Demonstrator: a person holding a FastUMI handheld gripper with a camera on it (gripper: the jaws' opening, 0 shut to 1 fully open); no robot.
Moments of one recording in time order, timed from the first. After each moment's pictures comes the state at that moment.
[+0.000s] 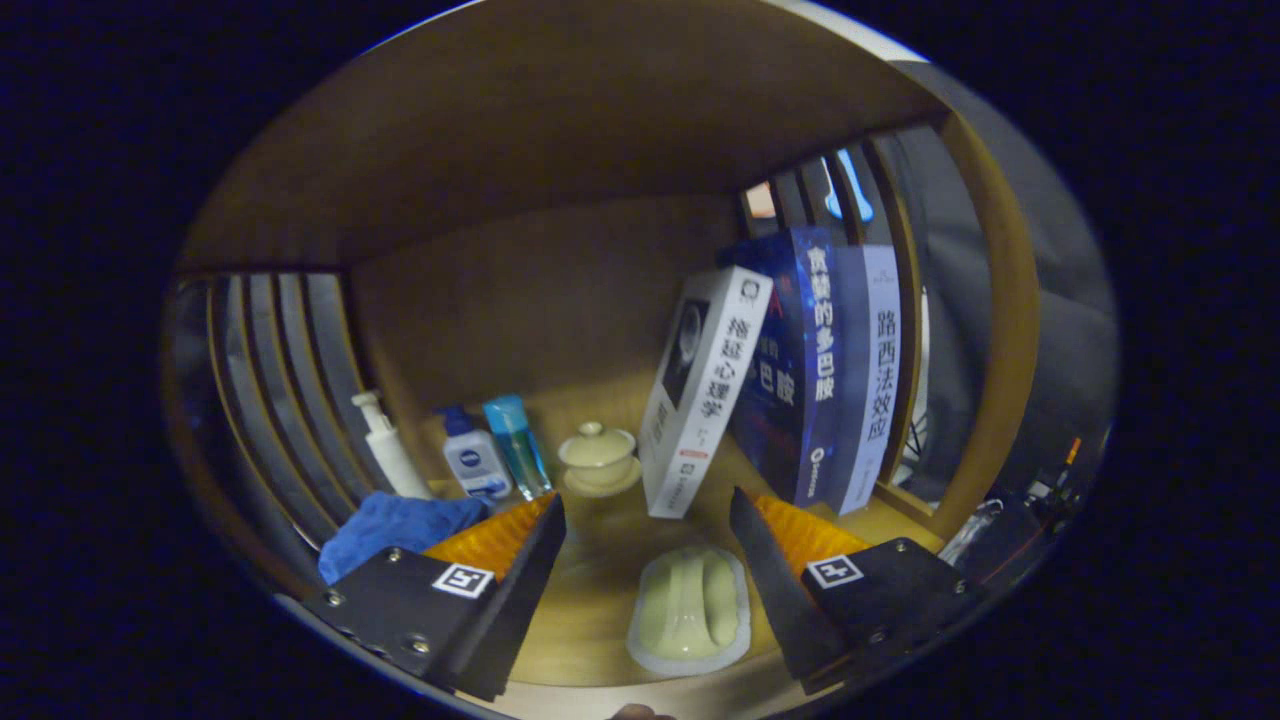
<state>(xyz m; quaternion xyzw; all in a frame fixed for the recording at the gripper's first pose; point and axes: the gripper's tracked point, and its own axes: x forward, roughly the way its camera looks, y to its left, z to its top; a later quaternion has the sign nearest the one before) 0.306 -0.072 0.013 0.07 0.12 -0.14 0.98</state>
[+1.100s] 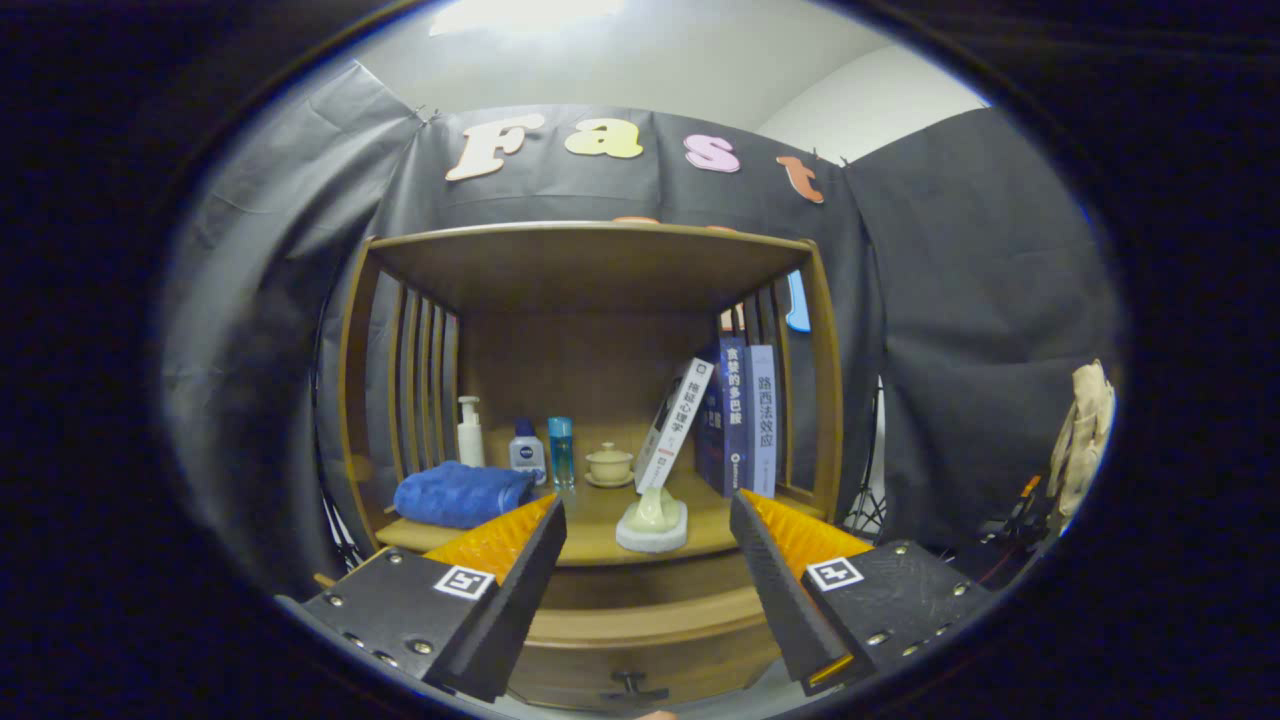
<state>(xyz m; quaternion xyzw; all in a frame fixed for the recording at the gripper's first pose) 0.072 -0.031 0.001 0.01 -0.02 -0.14 0.99</state>
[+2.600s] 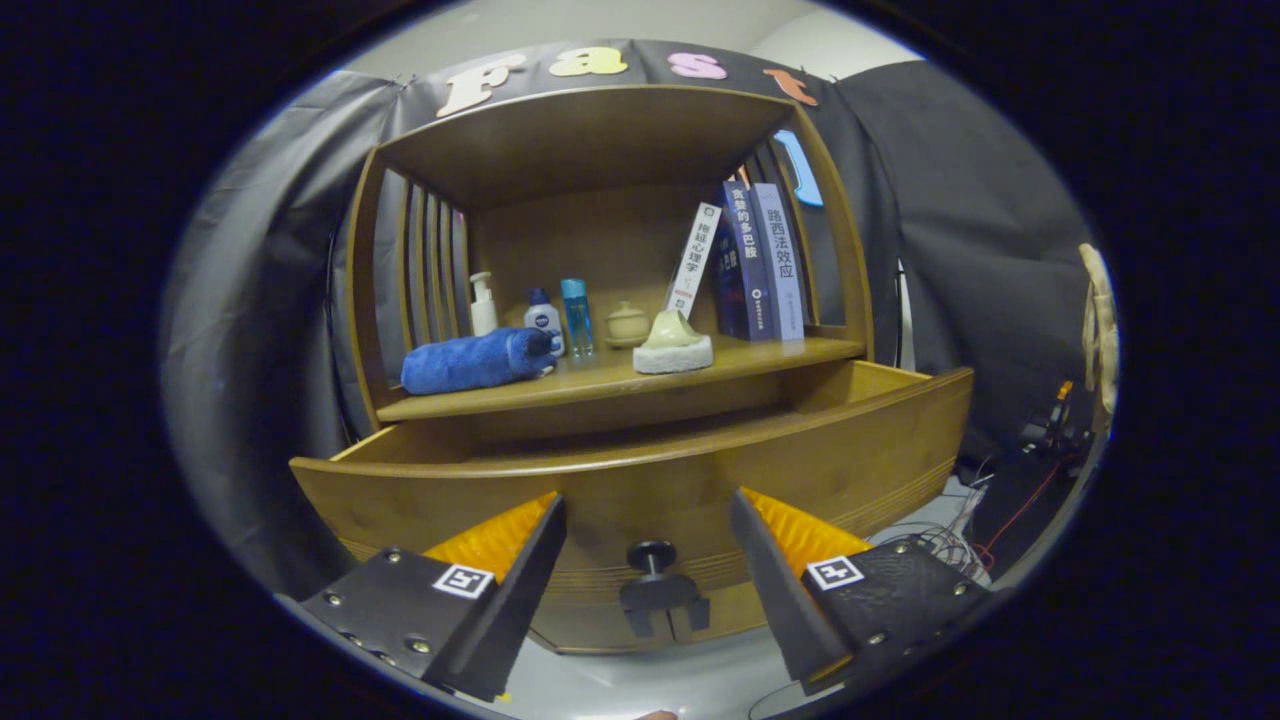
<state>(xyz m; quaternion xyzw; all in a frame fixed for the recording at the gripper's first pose) 0.068 -0.016 -0.147 0.07 0.10 -0.09 0.99</state>
